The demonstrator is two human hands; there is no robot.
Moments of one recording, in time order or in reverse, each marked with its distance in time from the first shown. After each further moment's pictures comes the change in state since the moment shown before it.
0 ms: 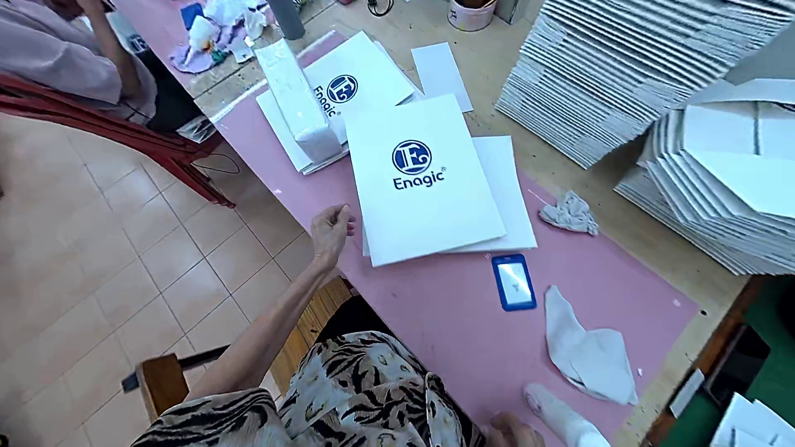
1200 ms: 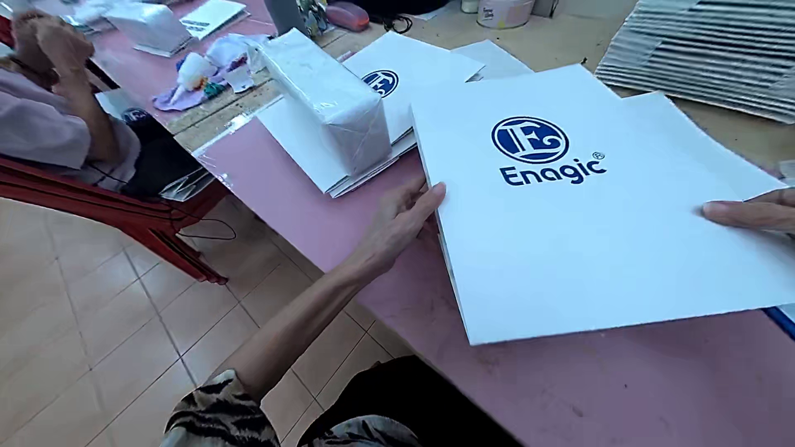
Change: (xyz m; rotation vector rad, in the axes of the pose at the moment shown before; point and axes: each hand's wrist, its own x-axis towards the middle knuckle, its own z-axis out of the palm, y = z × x) left_hand 0.106 -0.042 -0.017 -0.277 -0.587 0.335; right_hand 0.257 -0.129 -0.109 0.259 0.649 -0.148
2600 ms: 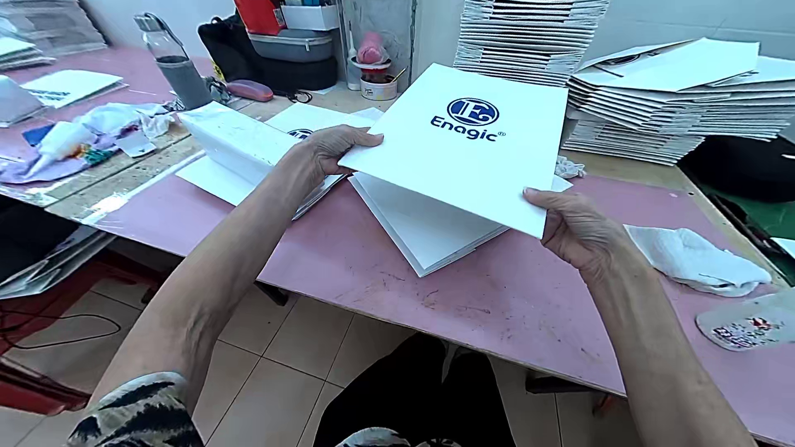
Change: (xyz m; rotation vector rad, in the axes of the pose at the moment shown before) left_hand 0.106 0.086 -0.022 -0.070 -0.334 -0.211; right_hand -0.142 -0.070 0.060 0.898 0.150 -0.019
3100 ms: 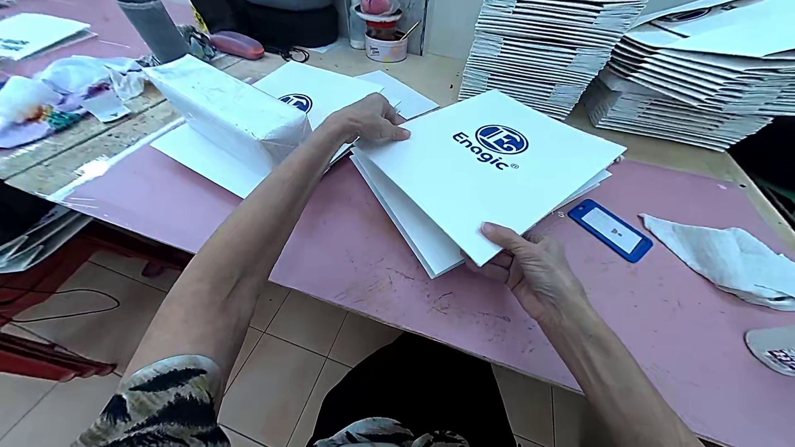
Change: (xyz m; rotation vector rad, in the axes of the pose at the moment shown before) left_hand 0.071 -0.018 -0.005 0.796 -0.064 0.175; right_hand -0.022 0.065 0.052 0.066 0.129 0.153
